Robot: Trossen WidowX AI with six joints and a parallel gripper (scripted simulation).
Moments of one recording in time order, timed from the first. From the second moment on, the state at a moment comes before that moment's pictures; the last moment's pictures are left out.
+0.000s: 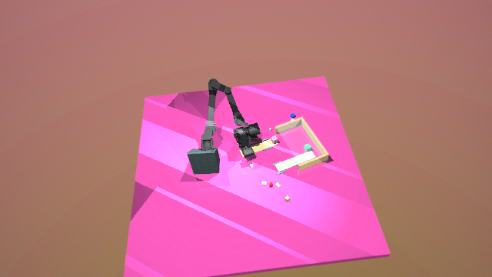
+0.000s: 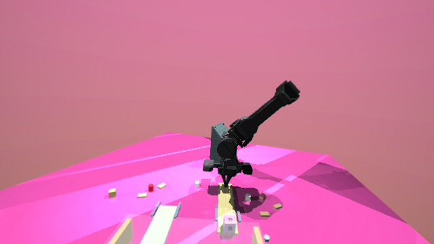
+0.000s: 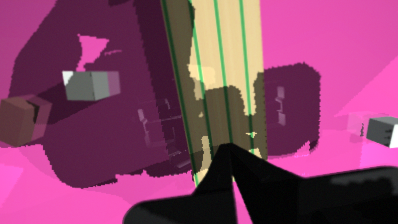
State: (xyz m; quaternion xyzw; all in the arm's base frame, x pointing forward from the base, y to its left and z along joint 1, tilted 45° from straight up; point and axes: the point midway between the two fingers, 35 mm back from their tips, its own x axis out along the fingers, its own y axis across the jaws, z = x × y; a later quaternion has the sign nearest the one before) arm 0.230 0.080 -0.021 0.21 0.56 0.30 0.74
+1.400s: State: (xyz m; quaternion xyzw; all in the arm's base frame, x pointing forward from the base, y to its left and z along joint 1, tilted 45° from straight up) arm 0.215 0.073 -0.017 0.22 0.58 0.30 0.73
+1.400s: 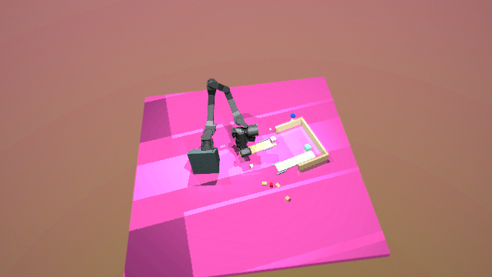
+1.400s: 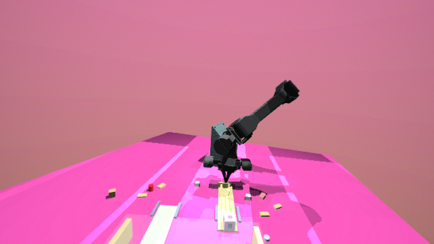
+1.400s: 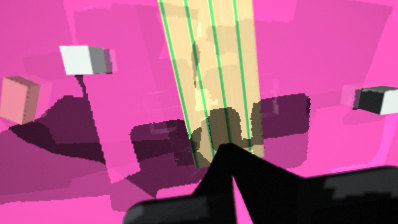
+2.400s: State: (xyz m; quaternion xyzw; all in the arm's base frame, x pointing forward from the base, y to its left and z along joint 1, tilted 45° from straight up) arm 0.303 0.048 0.035 0.18 0.55 0.33 0.74
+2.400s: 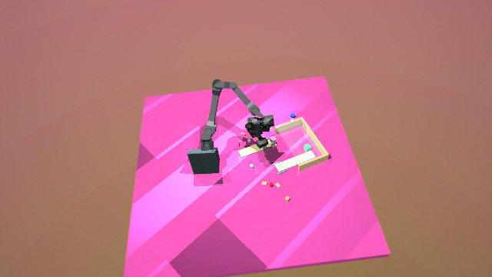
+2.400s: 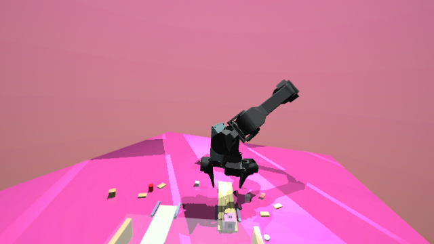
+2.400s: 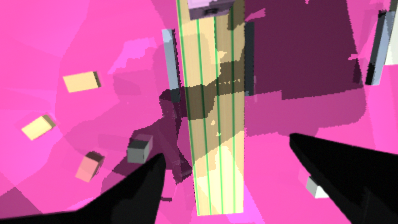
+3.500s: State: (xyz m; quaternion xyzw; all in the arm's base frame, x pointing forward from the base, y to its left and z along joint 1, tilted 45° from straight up) arm 0.405 0.051 0.074 0.18 0.55 0.33 0.74
